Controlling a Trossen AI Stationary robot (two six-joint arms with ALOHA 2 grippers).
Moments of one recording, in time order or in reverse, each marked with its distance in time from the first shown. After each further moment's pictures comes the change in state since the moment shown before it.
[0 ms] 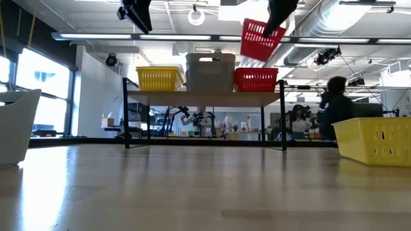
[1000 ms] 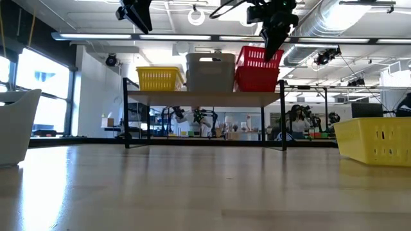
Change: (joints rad) left arm 0.000 0.000 0.000 0.000 0.002 -0.054; right arm -0.087 0.143 0.000 -0.080 -0.041 -0.123
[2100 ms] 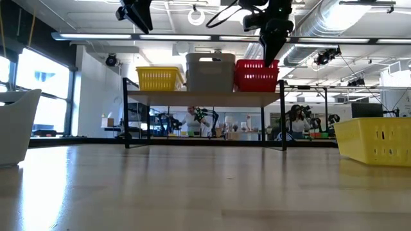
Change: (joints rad) left arm -0.002 0.000 0.000 -0.001 0.018 -0.024; right arm 0.007 0.044 -0.001 -0.007 0.023 0.077
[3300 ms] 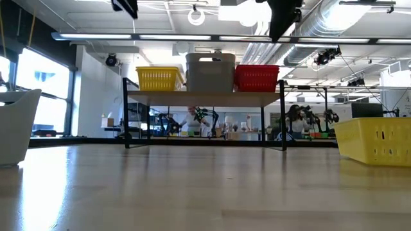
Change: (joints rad) left arm -0.253 -0.028 -0.001 -0.228 0.130 -0.001; right arm 0.244 -0.125 0.003 -0.052 0.028 0.627
